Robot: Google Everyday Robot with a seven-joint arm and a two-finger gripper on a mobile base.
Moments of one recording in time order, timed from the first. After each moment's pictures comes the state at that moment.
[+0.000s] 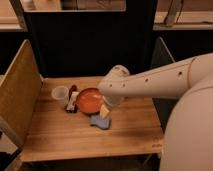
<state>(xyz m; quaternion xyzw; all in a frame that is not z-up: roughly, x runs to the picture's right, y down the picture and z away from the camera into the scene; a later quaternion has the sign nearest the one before) 0.027 0.107 0.751 -0.23 0.09 0.36 0.90</state>
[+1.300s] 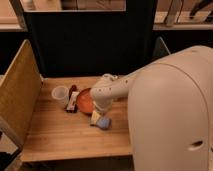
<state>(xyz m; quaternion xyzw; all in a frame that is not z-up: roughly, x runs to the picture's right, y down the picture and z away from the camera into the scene) -0.017 0.138 0.808 -0.27 0.07 0.34 0.90</state>
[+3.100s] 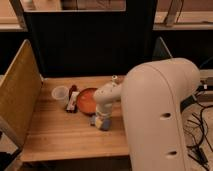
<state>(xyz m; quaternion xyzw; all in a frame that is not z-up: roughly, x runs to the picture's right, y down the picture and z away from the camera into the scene) -0.016 0.202 0.858 -0.36 0.08 0.33 0.87</state>
